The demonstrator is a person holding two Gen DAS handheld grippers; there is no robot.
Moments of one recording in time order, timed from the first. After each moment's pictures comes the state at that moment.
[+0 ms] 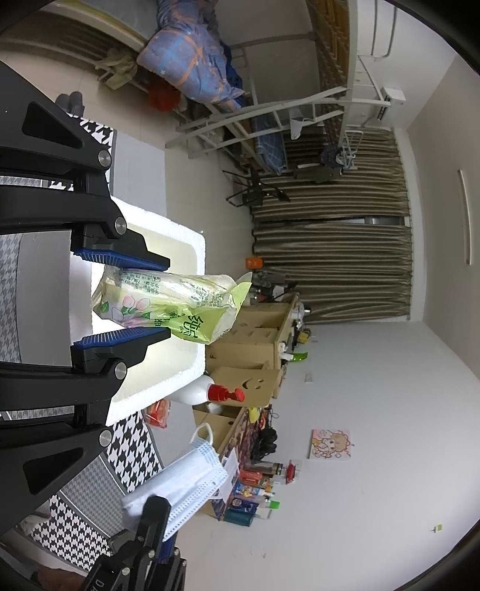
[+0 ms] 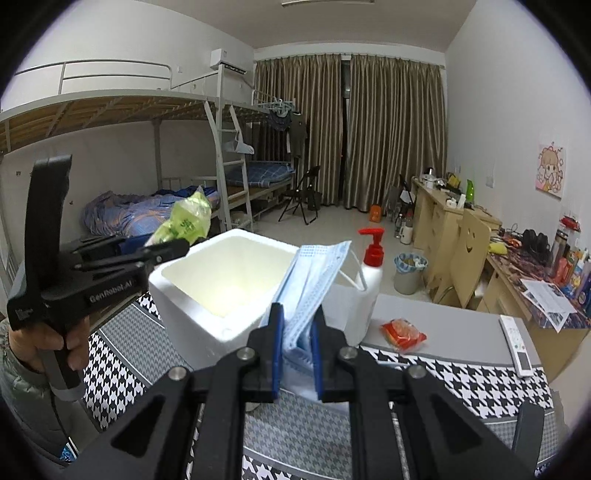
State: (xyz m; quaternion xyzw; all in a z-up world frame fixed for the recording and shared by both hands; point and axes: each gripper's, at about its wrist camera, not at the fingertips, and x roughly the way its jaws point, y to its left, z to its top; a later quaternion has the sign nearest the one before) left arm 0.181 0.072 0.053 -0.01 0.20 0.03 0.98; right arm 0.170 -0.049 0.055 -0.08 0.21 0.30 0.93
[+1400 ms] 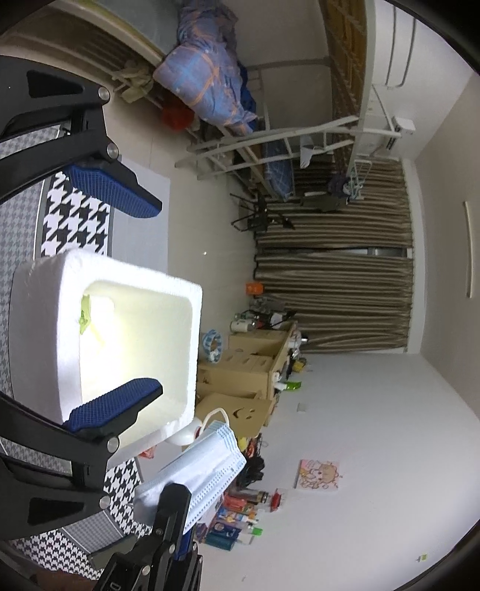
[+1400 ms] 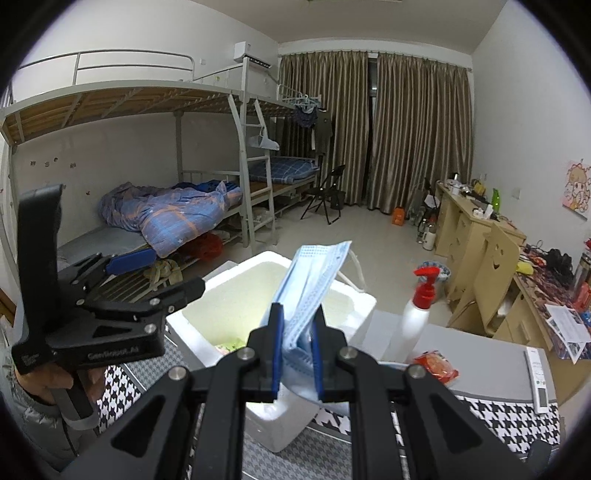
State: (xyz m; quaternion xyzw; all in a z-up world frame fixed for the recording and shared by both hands) left arm 0.184 0.108 0.055 -0.04 0.19 0.08 0.98; right arm 0.194 0.011 0.072 -0.10 0.22 0.34 0.91
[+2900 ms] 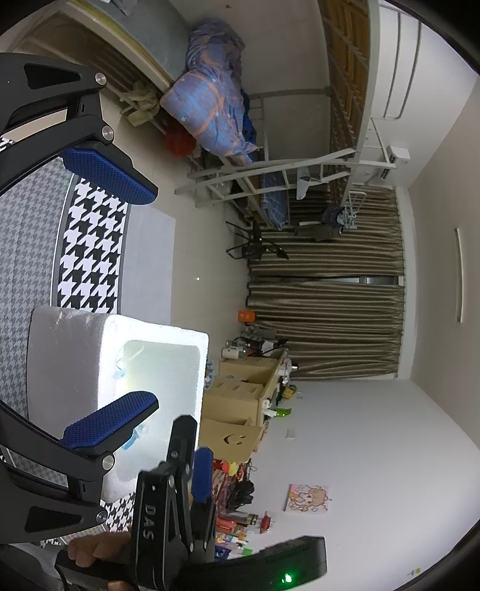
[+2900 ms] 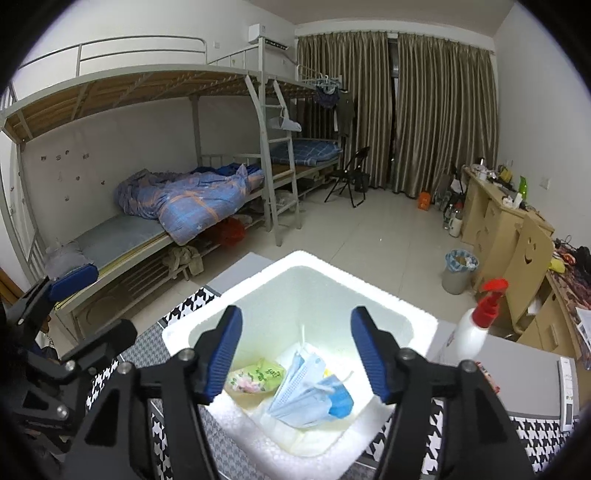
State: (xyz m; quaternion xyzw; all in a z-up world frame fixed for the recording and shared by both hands) left arm 0.146 0.137 0.047 -0.04 0.18 0.13 0.97; right arm 0.227 0.049 0.063 -0.10 0.25 0.38 0.89
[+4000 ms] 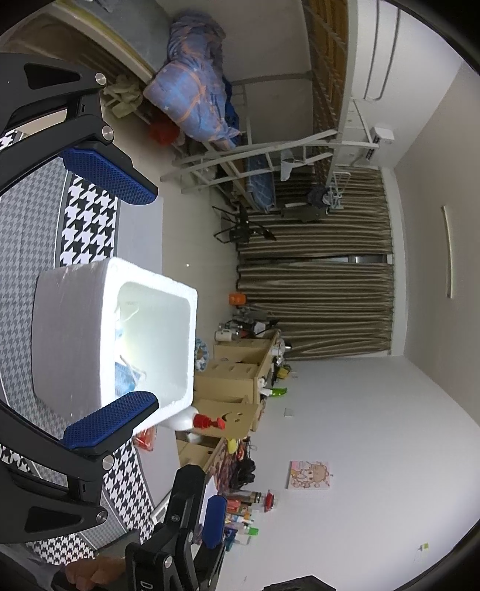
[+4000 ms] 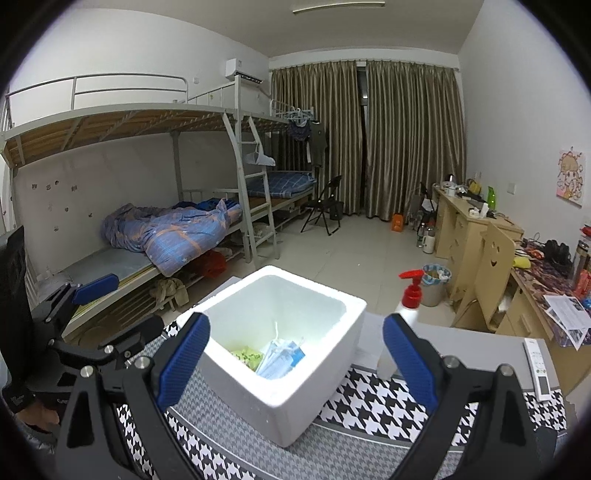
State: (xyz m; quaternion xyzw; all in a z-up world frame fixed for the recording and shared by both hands) left arm 0.126 0.088 0.065 -0.01 0.16 0.10 0.98; right arm 0.172 -0.025 0.082 -0.06 0.20 0.34 0.92
